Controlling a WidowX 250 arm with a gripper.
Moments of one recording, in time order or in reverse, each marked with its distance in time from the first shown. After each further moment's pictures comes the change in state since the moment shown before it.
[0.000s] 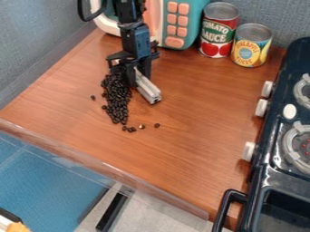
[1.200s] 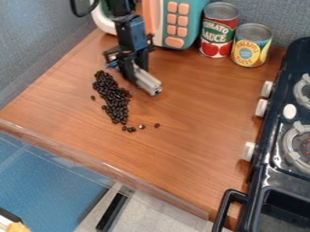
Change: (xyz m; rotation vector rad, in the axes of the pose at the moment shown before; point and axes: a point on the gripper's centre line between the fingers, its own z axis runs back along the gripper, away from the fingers) arm 0.004 0.009 0.013 0.056 -0.055 0.023
